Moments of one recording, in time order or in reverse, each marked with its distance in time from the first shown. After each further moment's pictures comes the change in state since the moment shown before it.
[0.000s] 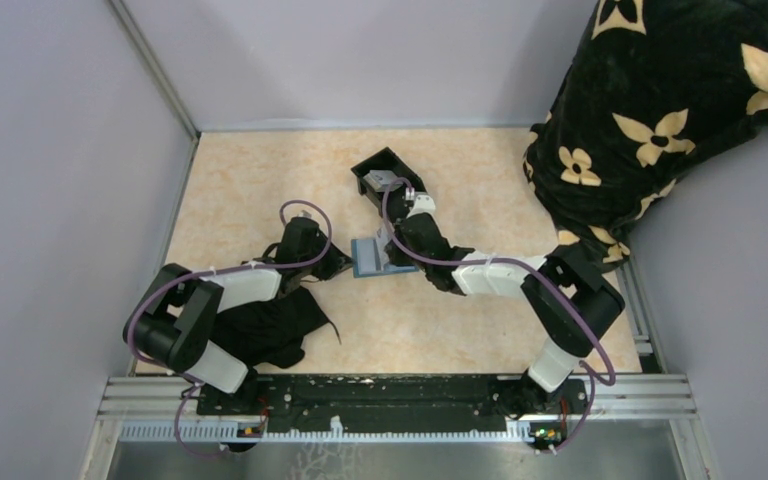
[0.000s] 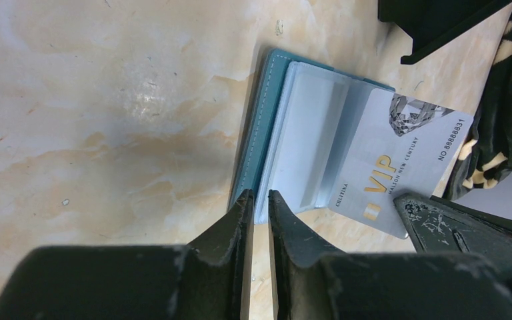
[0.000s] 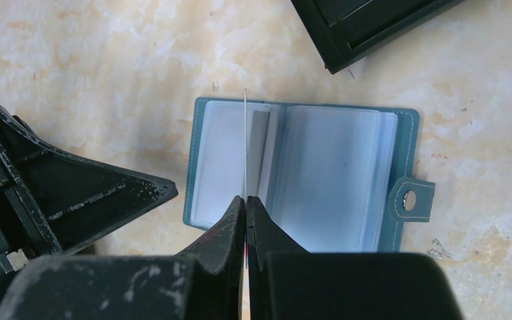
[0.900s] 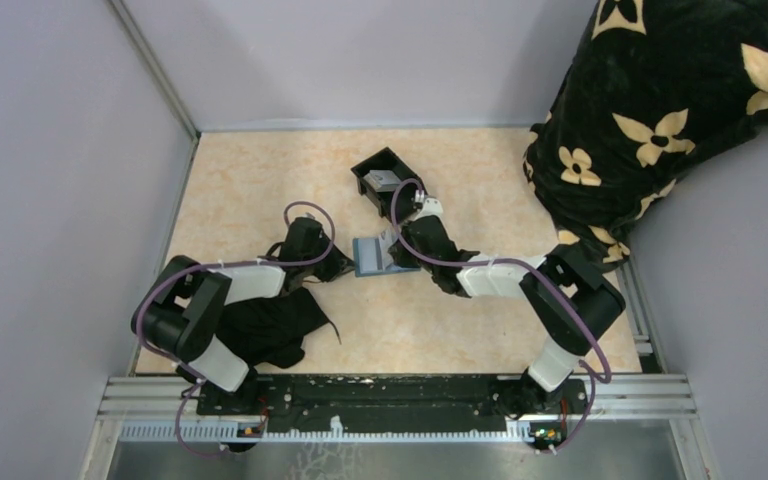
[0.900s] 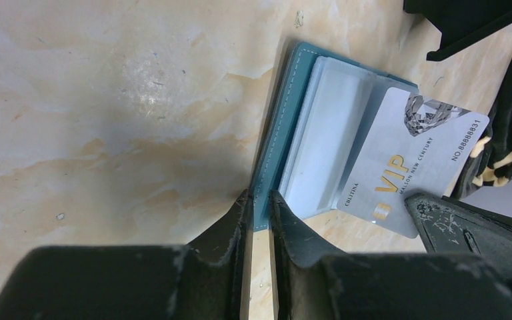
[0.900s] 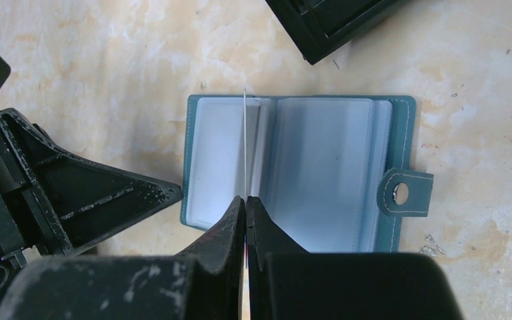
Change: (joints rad) left arm 0.000 0.057 0.015 0.005 0.024 -0.002; right arm -0.039 0.006 -0.059 0.076 -0.040 0.050
